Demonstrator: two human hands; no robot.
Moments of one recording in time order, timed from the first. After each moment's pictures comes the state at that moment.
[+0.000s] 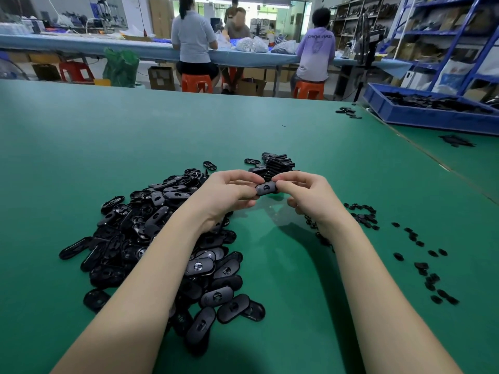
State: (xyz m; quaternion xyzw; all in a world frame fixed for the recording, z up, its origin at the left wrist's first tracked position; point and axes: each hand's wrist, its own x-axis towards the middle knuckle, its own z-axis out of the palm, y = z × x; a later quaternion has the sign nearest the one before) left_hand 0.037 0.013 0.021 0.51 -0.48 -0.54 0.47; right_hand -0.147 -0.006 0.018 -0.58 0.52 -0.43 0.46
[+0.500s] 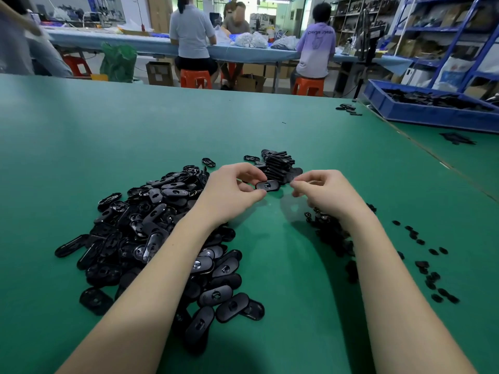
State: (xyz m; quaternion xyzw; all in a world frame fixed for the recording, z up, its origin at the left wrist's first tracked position) left_hand 0.027 0.012 0.015 0.57 -0.64 -0.29 0.43; right_hand -0.175 -0.015 0.025 -0.63 0.61 -0.33 0.34
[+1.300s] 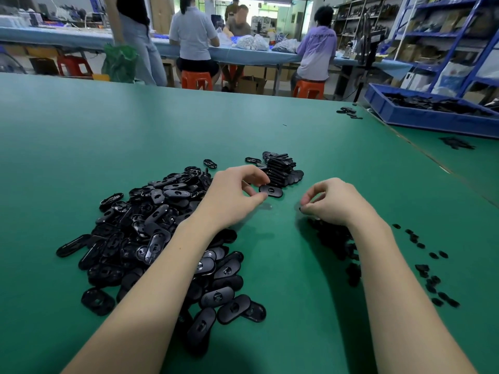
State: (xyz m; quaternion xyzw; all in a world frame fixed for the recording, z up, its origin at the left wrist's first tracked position) left_hand 0.030 0.013 0.013 0.55 -0.70 -0.20 0.40; right_hand -0.181 -0.011 0.033 -0.67 0.69 -0.15 0.22
